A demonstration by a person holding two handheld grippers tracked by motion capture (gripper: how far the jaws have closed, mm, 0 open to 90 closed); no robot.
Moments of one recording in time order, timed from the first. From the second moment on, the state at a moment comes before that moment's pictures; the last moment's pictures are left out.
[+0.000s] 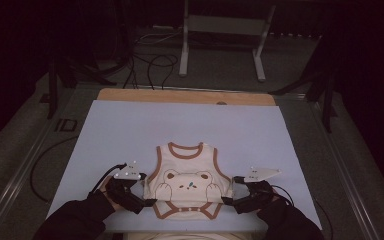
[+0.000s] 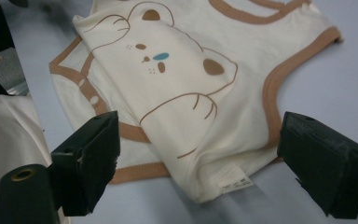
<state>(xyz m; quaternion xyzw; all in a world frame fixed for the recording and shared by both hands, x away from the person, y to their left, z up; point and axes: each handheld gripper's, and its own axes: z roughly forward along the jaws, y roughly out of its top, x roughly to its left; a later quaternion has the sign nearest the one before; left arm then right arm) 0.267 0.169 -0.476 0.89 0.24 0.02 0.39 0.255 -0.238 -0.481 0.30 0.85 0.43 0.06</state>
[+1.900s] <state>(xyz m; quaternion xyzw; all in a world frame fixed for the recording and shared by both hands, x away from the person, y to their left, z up) 0.361 0.157 -0.437 0.89 0.23 0.06 0.39 0.353 -0.207 -0.435 0.28 0.85 0.43 0.12</state>
